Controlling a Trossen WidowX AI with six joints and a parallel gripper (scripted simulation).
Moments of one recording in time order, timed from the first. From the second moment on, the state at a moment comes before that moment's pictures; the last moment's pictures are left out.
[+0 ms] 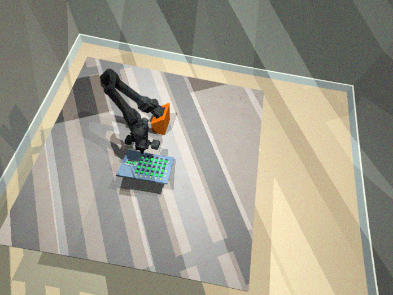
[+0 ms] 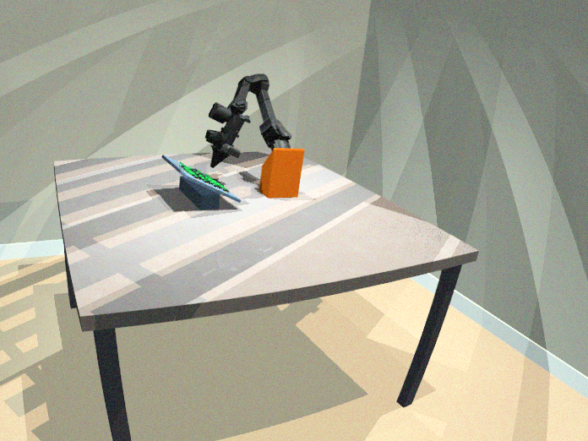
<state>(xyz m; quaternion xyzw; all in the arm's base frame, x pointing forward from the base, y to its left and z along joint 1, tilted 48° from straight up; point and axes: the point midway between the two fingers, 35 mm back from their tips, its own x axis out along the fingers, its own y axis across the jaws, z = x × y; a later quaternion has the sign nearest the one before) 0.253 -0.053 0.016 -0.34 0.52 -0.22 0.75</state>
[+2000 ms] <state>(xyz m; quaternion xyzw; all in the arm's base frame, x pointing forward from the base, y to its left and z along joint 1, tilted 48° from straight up) 0.262 -0.073 -0.004 -0.34 0.52 -0.22 0.75</state>
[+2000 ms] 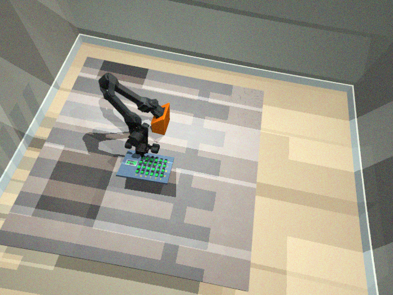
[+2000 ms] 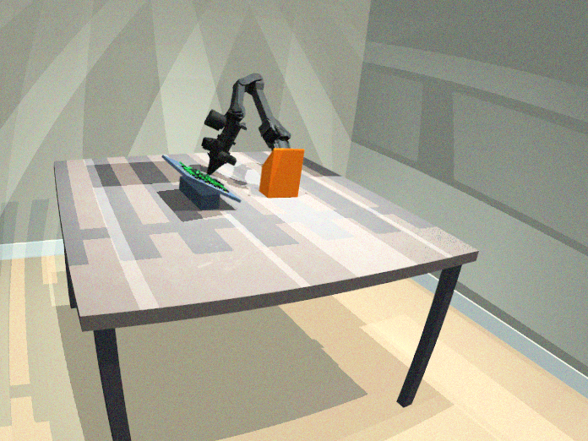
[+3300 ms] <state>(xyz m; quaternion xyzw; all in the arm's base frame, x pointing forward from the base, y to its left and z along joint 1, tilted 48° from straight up) 0.258 -0.068 -0.004 -0.34 0.53 -0.22 0.75</state>
